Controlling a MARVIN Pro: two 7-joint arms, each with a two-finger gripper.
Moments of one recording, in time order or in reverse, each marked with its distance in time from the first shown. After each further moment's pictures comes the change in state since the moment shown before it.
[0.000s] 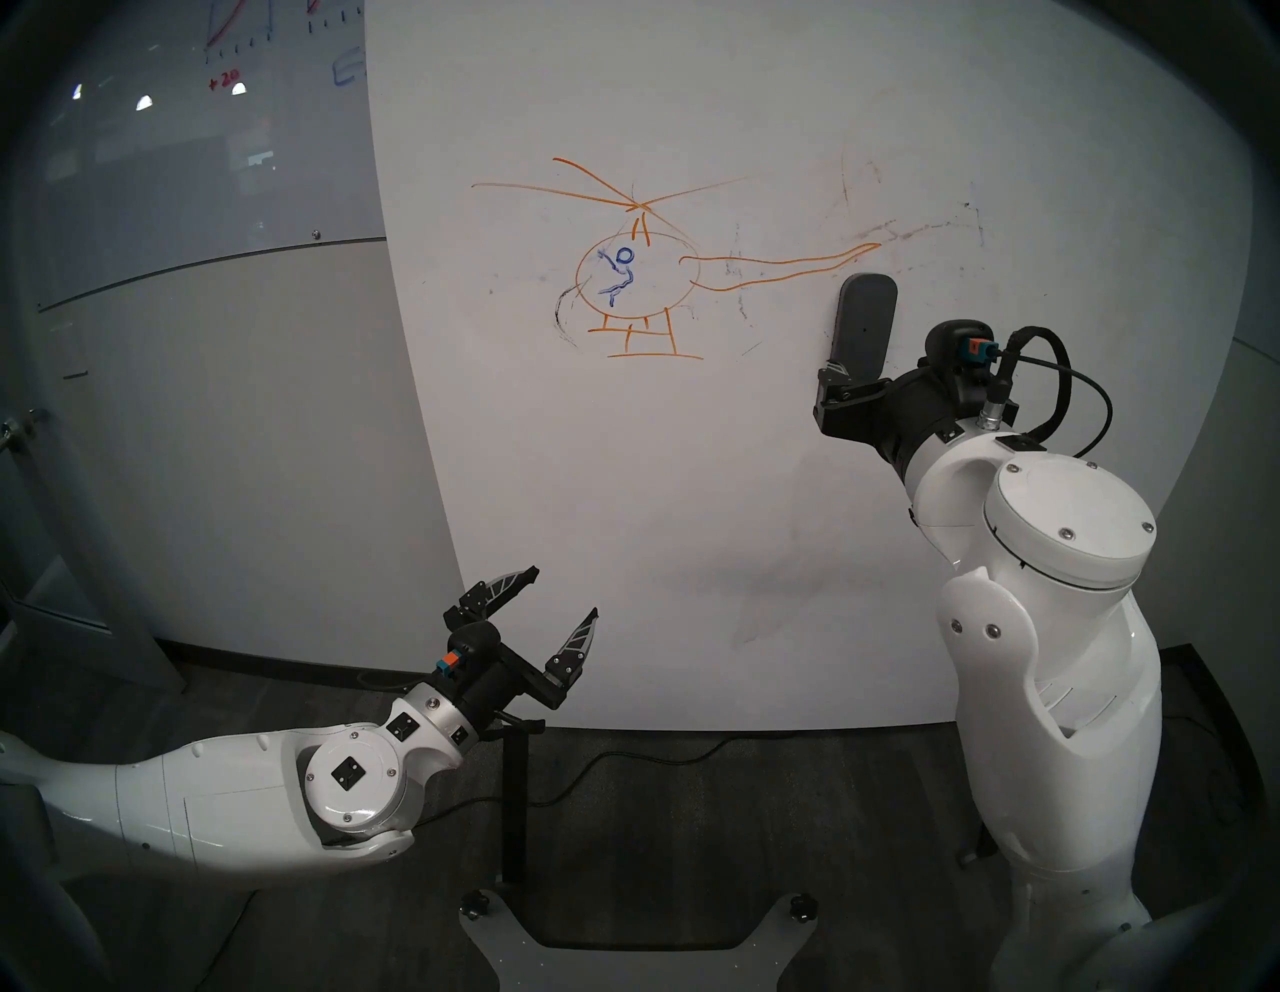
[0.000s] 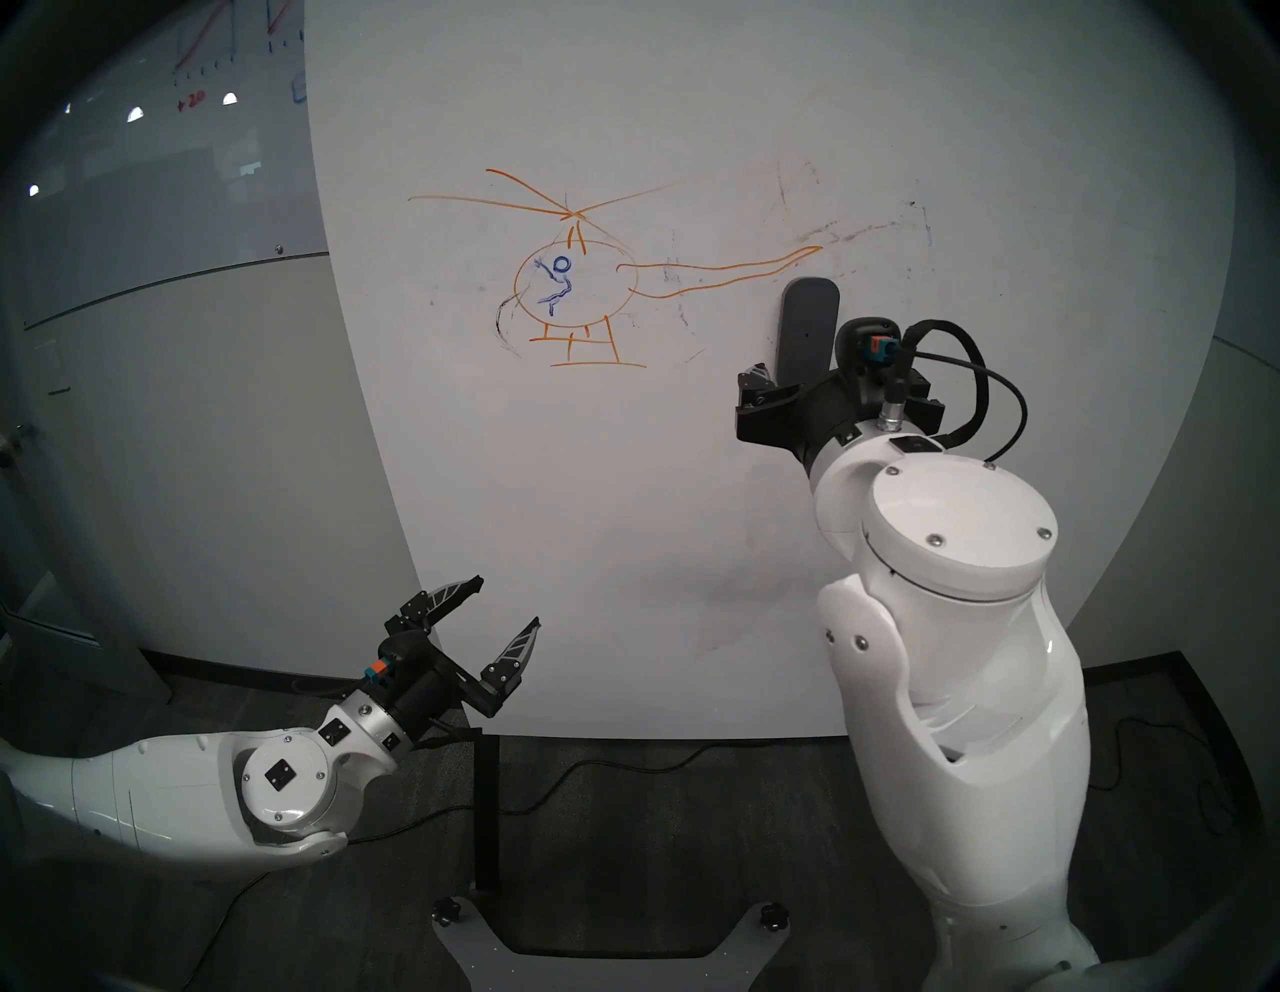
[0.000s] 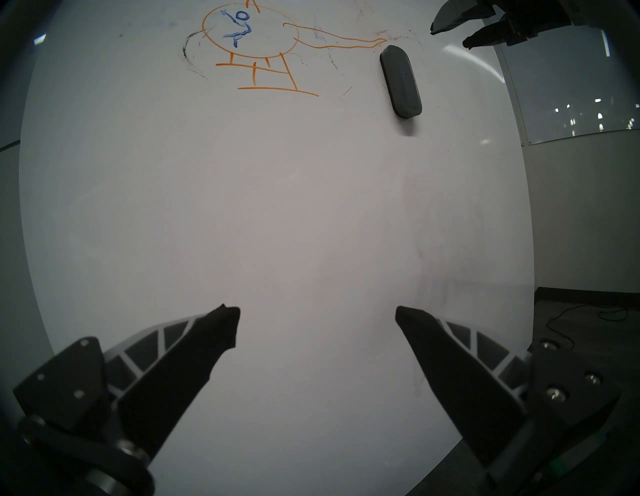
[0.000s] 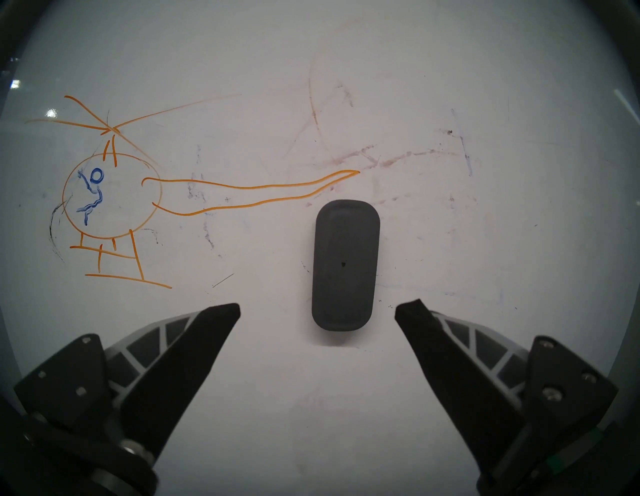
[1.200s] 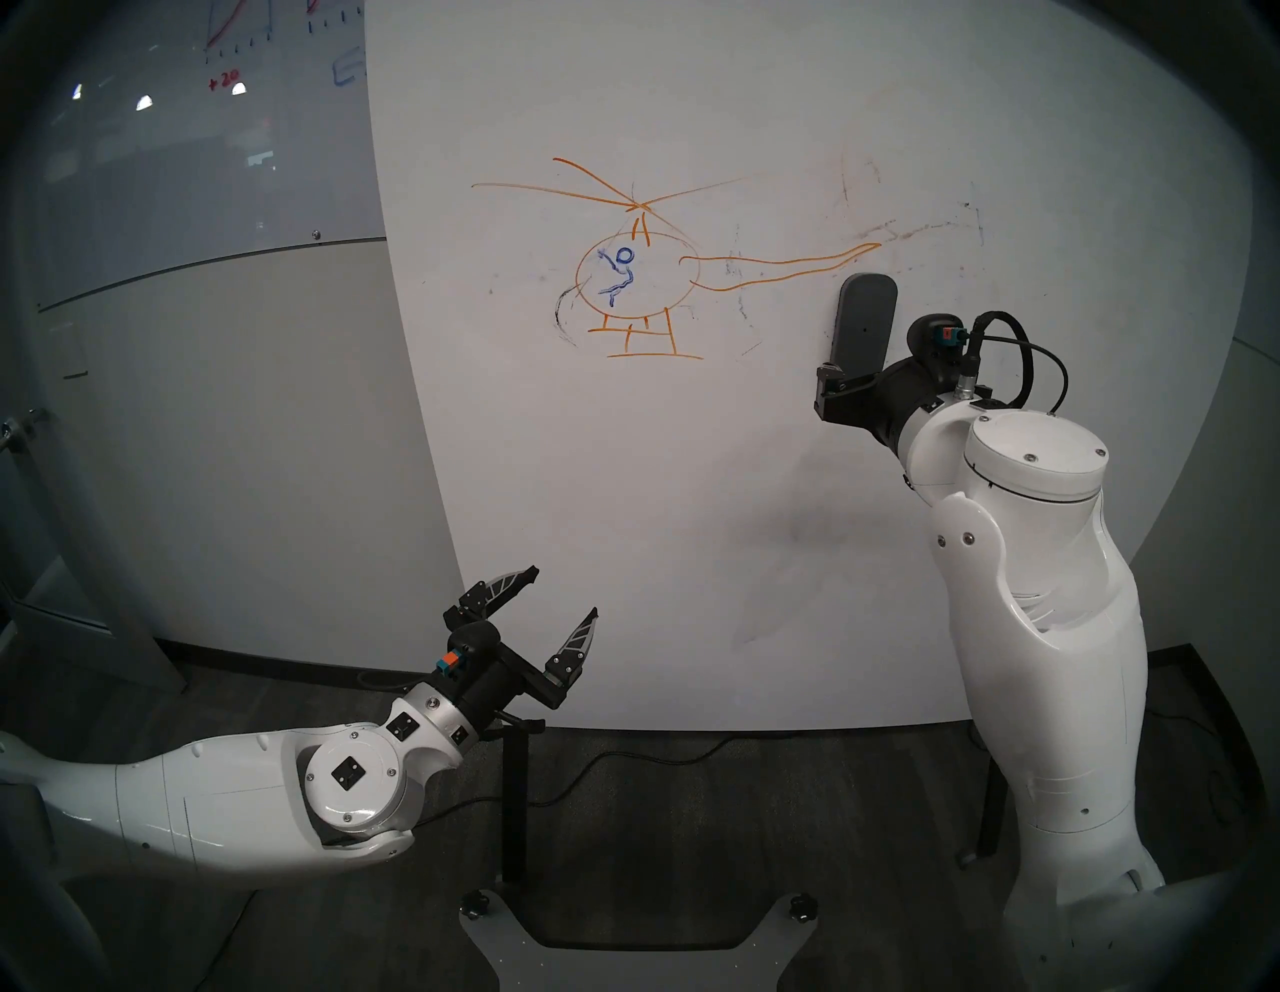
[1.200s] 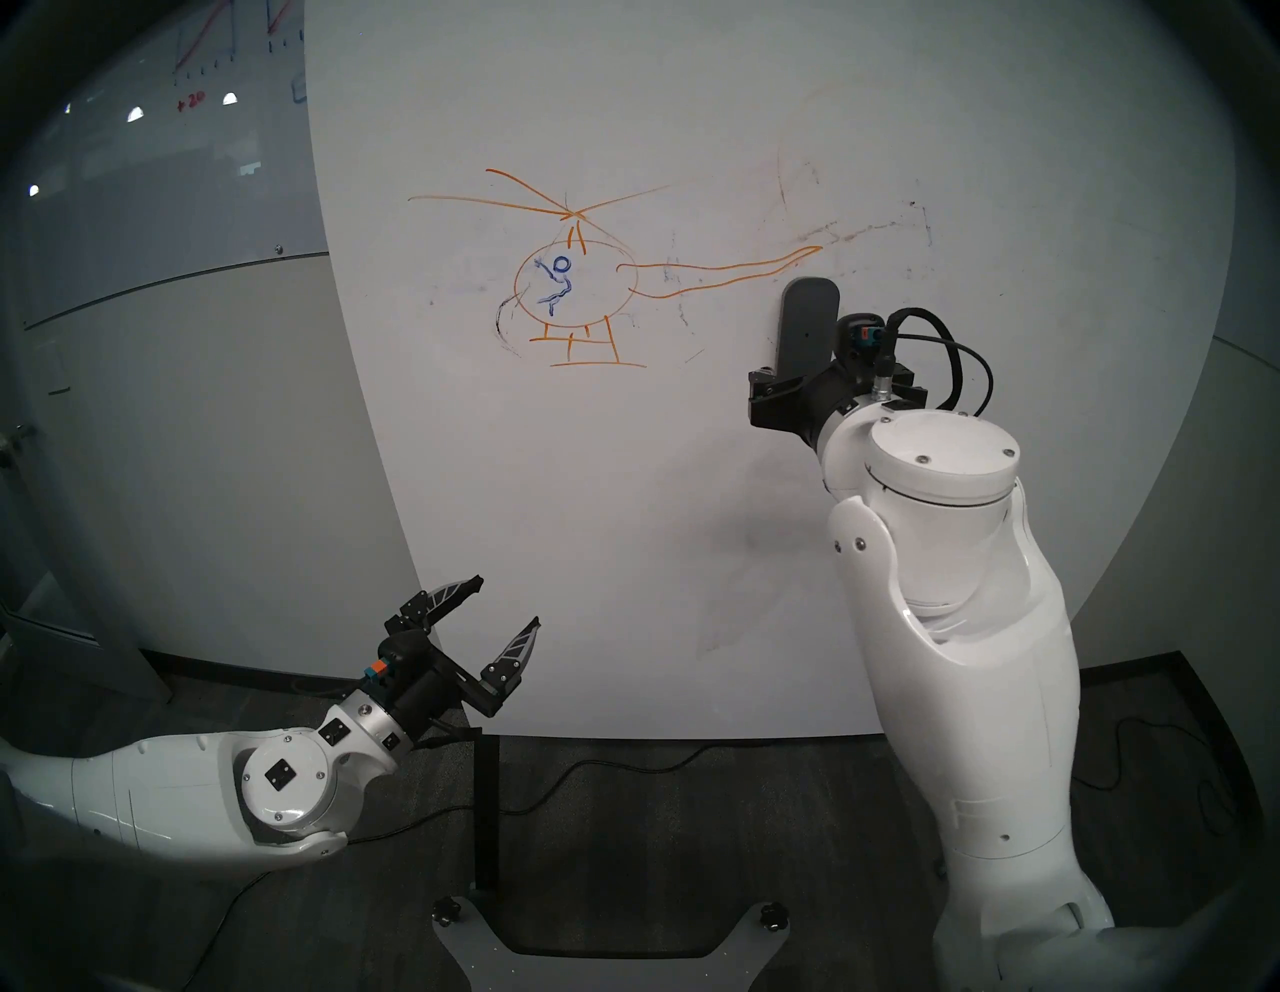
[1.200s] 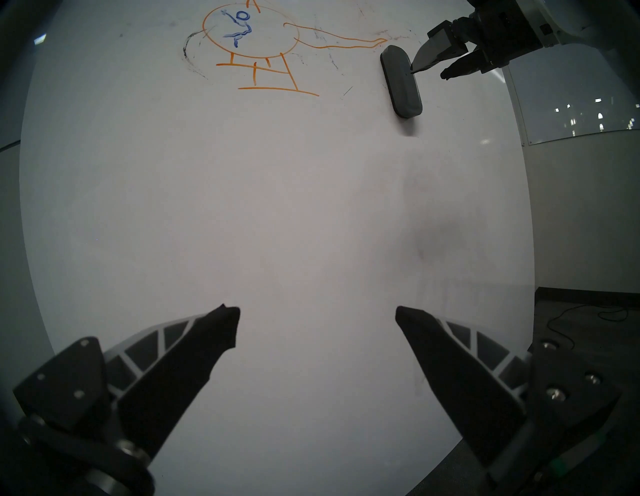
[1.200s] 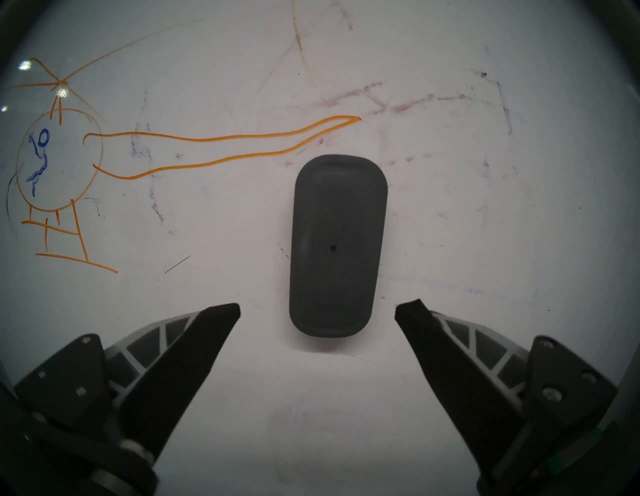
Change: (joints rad) left arm -0.001 0.000 0.001 0.000 0.000 0.000 0.001; right arm 0.120 0.031 0.051 0.220 0.028 -0.018 0.113
